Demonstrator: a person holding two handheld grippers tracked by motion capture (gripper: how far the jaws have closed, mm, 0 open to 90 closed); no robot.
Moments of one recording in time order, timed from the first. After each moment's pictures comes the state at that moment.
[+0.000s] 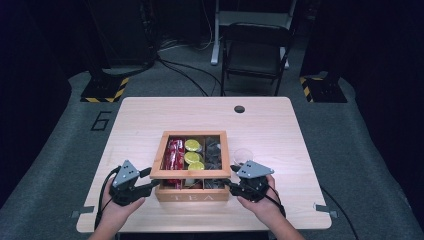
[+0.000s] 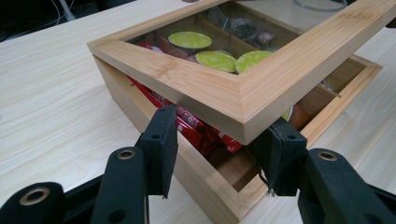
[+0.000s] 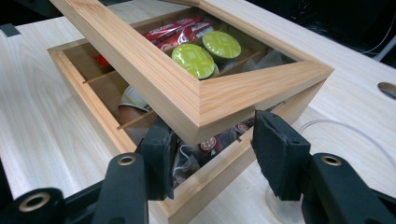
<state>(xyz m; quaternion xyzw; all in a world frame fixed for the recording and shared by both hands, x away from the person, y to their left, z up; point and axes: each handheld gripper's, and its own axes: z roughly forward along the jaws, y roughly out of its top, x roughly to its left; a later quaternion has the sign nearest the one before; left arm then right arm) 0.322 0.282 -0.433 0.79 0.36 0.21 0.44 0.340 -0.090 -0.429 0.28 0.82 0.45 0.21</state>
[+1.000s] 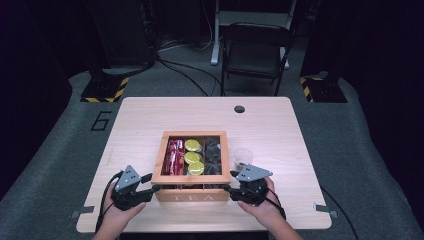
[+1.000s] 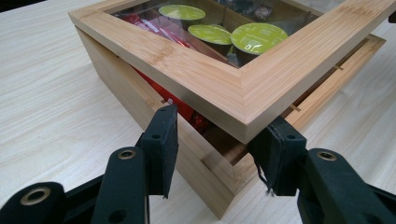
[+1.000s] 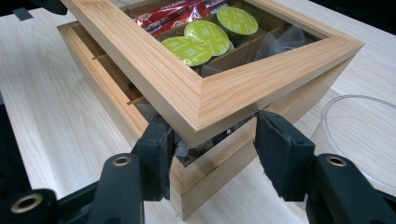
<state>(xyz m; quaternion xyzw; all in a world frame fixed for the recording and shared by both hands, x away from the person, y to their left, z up) 0.319 0.284 -0.449 0.80 0.37 0.19 0.43 0.338 -0.092 -0.444 0.28 0.83 0.44 0.18</state>
